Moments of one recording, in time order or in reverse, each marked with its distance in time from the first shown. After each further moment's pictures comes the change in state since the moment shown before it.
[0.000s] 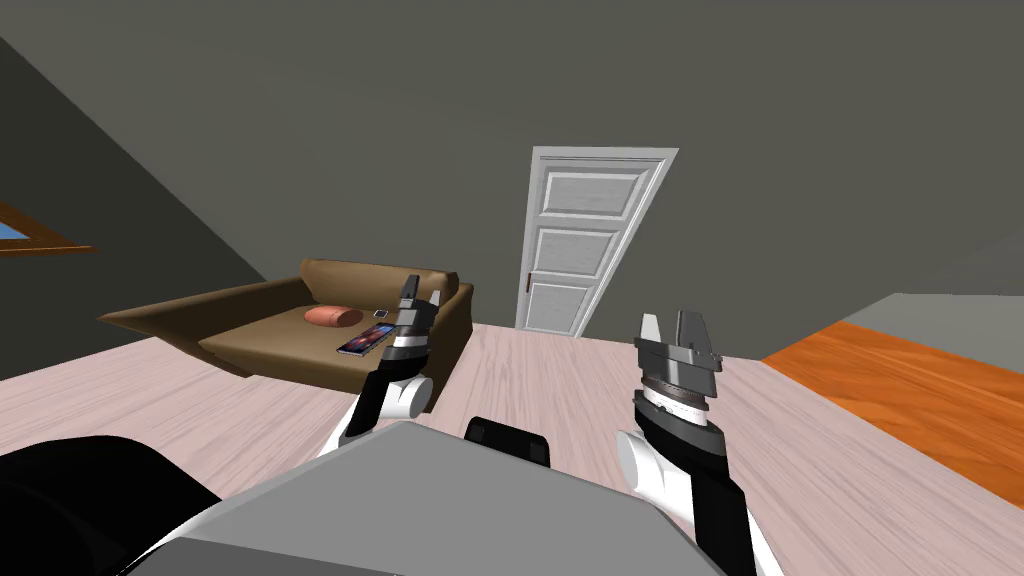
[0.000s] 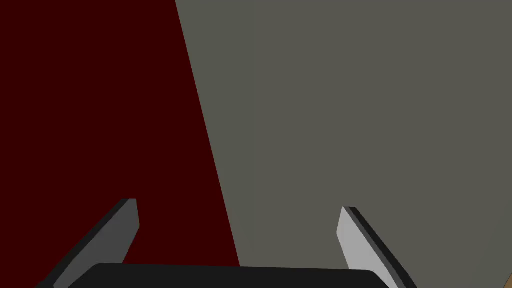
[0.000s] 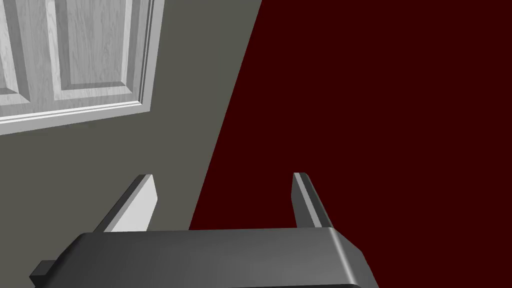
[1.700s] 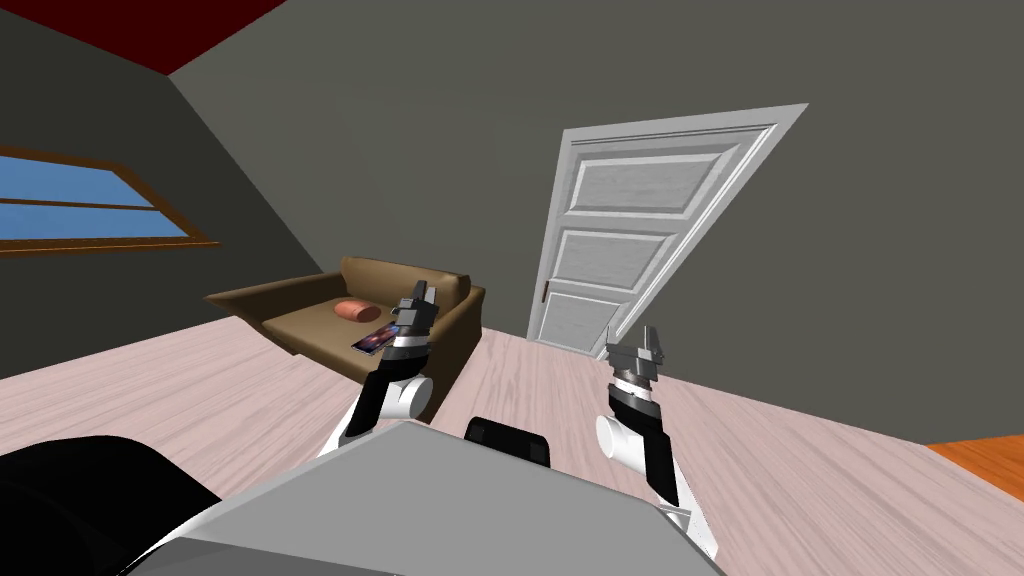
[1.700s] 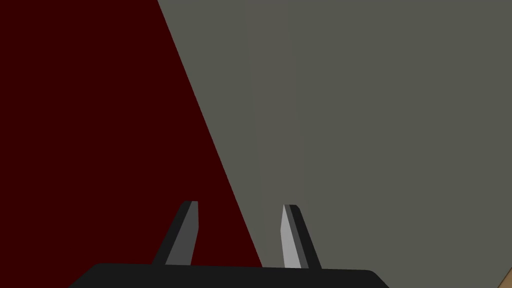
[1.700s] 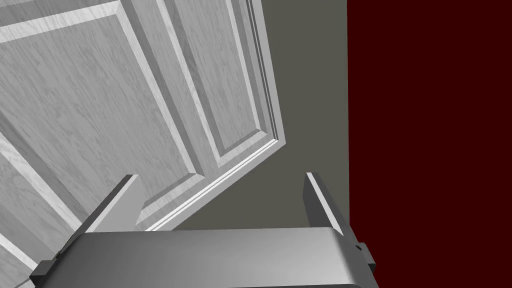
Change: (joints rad) arm -0.148 -0.041 0.000 0.398 -0.163 -0.074 -0.283
